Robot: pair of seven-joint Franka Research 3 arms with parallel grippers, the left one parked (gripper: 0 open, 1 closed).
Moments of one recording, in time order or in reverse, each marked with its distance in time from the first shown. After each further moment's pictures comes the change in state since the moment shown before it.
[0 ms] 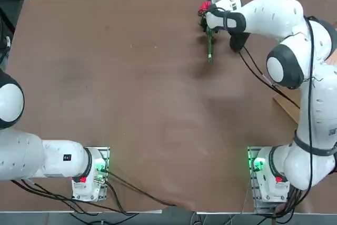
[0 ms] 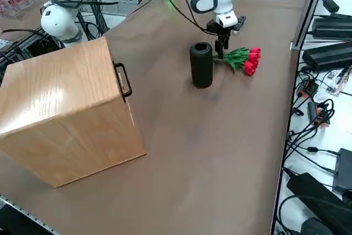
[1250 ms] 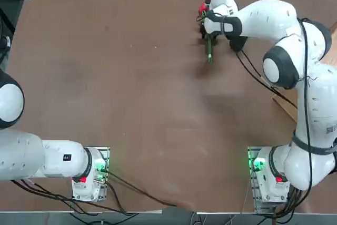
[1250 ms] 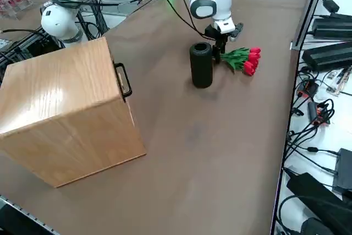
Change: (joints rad) arm 0.014 0.043 0.000 -0.011 0.024 0.005 0.006
